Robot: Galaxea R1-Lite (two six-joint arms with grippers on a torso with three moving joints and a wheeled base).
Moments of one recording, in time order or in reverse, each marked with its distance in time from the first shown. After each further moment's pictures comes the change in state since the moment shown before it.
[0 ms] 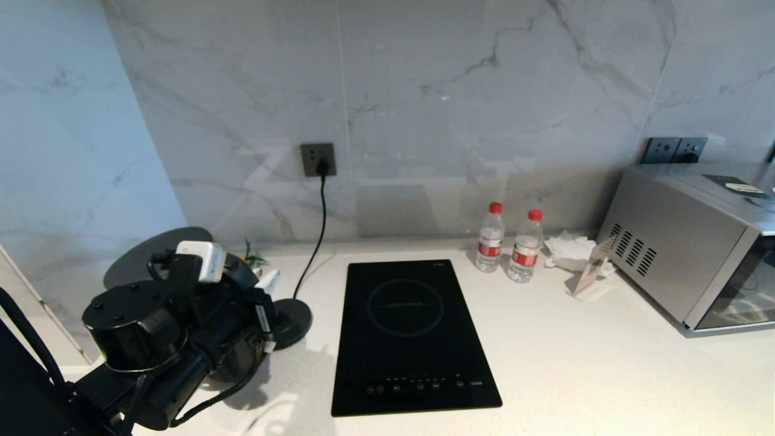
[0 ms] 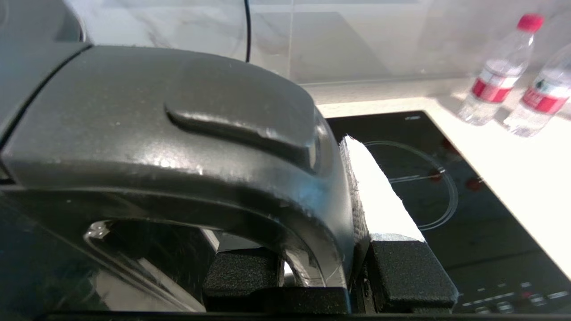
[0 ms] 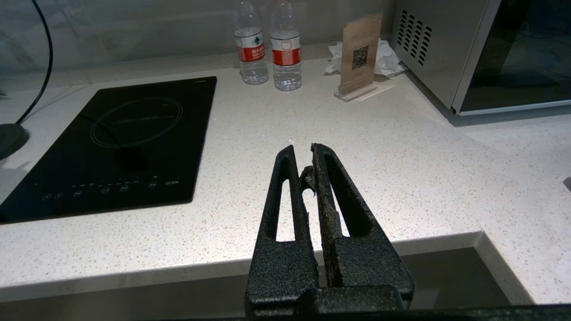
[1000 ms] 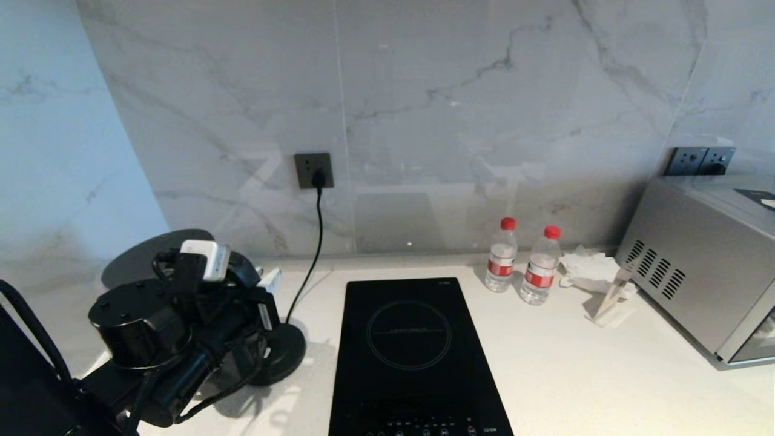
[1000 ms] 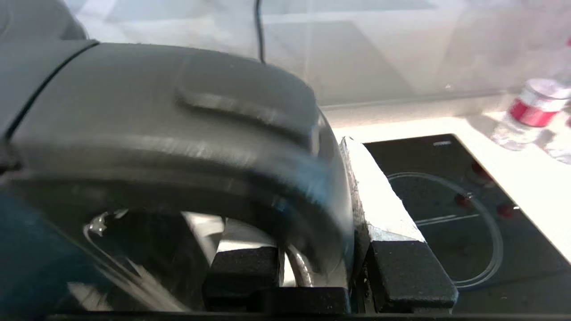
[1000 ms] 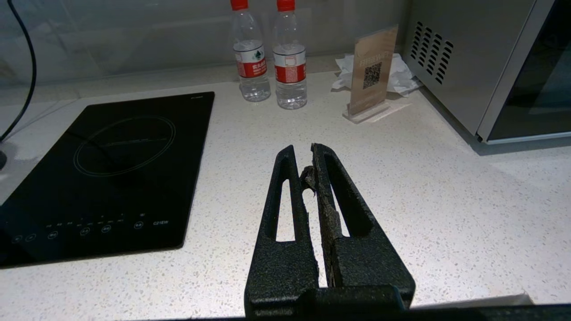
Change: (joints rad) left arm -0.008 0.019 -0.023 0.000 0.009 0.008; right arm 0.000 0.000 0.000 0.000 0.000 0.000
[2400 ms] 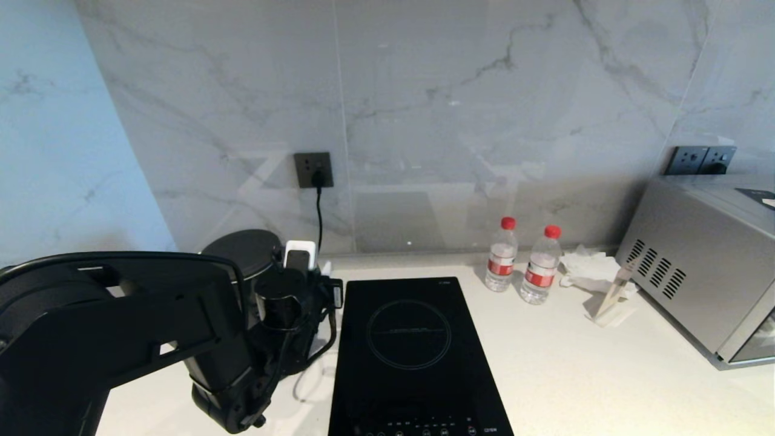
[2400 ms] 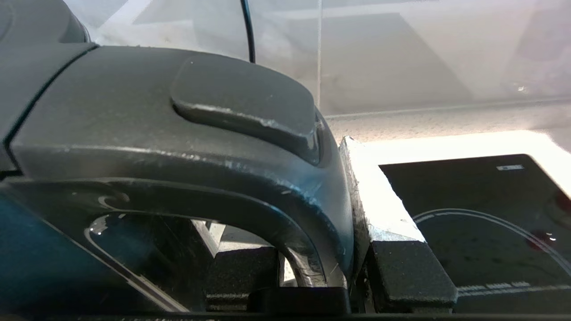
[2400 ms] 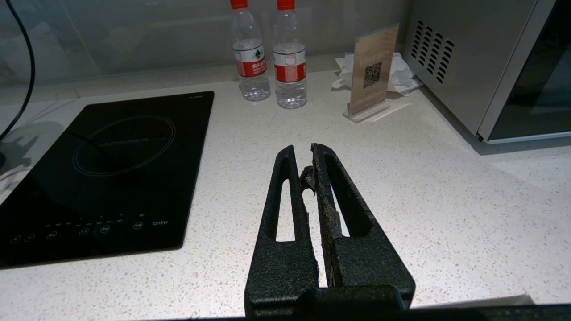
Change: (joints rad) left arm -0.115 0.427 -0.427 -0.003 0.261 0.079; right arm 0.000 0.000 0.000 0.000 0.001 0.000
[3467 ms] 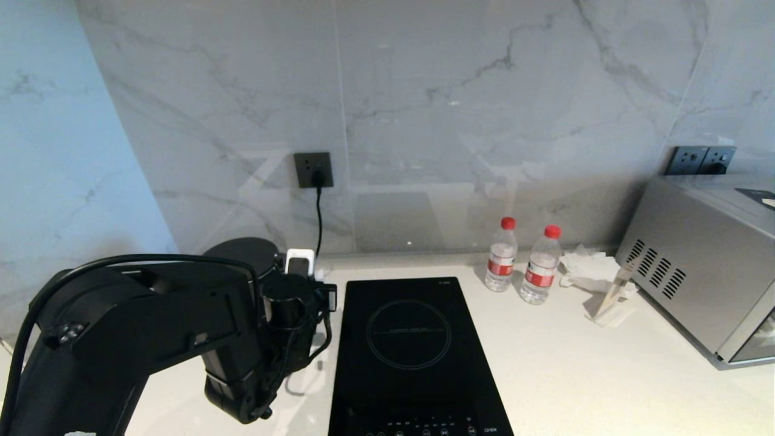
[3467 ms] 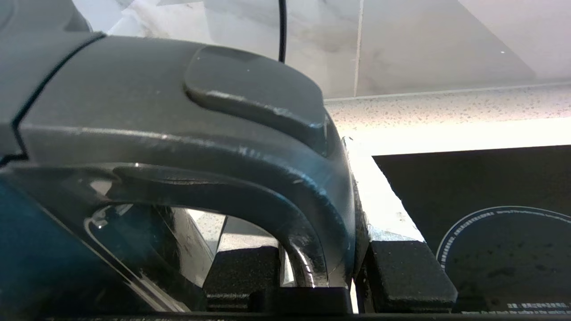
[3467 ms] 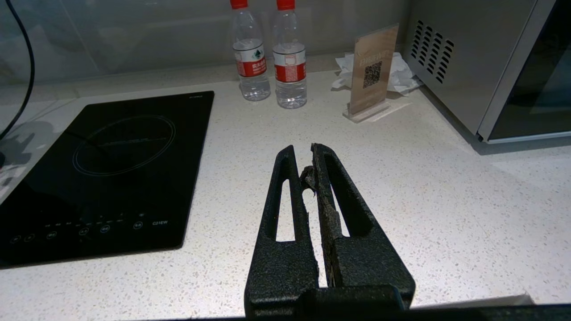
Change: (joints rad) left arm 0.061 0.109 -0.060 -0.003 0.024 0.014; right arm 0.000 0.000 0.000 0.000 0.000 0.000
